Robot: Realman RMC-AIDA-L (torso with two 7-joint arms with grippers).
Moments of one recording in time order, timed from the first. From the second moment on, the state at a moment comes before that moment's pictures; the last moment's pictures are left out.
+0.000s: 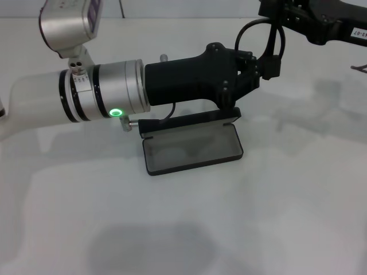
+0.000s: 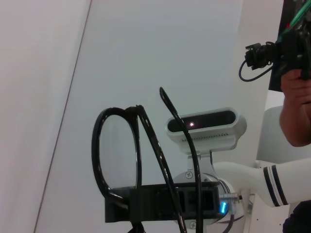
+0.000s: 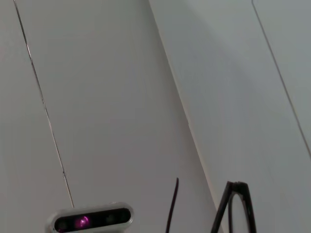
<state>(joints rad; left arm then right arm) -0.76 -2.10 0.96 0.29 1.48 1.63 -1.16 0.82 1.98 -0.66 -0.42 -1.67 -1.65 1.42</state>
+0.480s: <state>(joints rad) -0.76 -2.09 0.96 0.29 1.48 1.62 -1.16 0.81 1.97 -0.71 -0.43 -1.67 -1.67 1.40</state>
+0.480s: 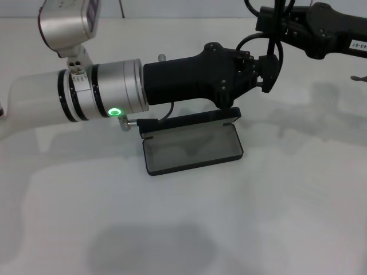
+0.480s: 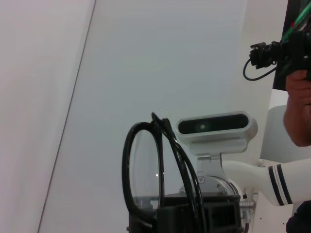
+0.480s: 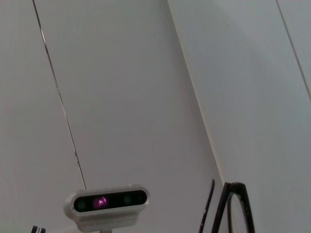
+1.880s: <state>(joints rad) -0.44 -1.96 0.94 0.50 1.66 1.84 -1.33 0.86 2.01 -1.06 -0.77 -2.04 -1.66 1.33</state>
